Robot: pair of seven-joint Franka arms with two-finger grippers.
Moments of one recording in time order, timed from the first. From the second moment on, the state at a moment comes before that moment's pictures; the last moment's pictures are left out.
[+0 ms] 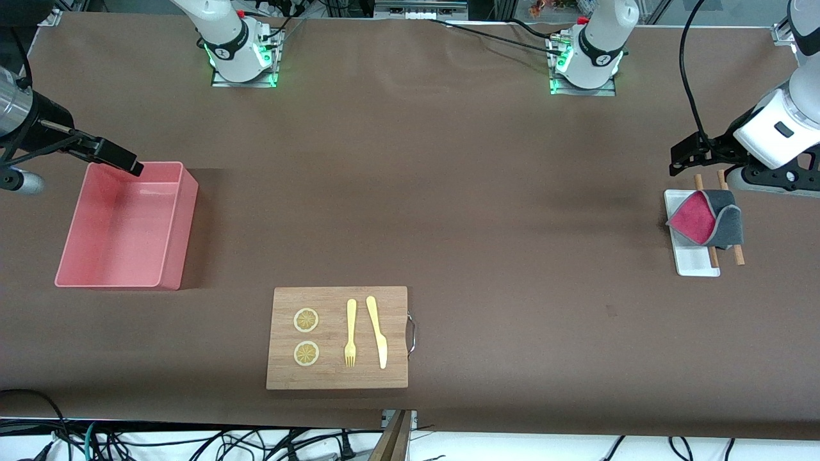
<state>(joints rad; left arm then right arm) -0.05 0.02 0.01 -1.66 -0.02 1.64 0.05 0.03 0.09 0.03 -1.50 0.08 1.53 0.35</state>
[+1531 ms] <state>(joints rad) 0.09 0.17 0.02 -1.69 0.15 1.65 0.82 0.04 0.09 0.07 -1.49 0.01 1.55 0.22</state>
